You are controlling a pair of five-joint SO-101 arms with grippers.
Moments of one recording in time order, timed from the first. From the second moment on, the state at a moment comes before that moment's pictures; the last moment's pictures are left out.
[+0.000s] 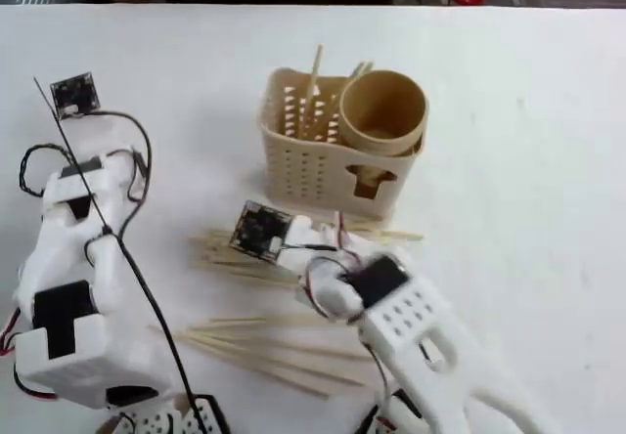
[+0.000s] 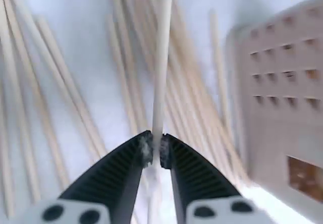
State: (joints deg) left arm -23.1 5.5 32.4 31.1 6.5; right arm -37.5 -48.0 55.5 59.4 36.2
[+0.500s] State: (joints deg) left arm -23.1 5.5 32.4 31.1 6.5; right arm -32.9 -60.8 37.6 36.0 26.9
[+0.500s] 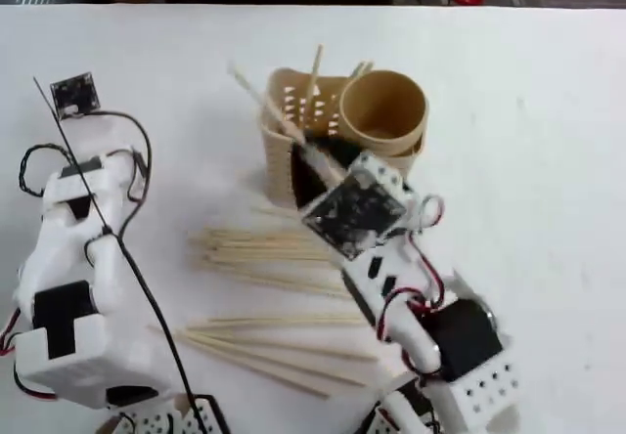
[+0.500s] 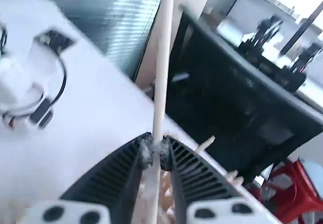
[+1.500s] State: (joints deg) left arm -23.2 5.5 32.4 31.1 6.5; right arm -24.8 -22.3 14.8 18.5 10.5
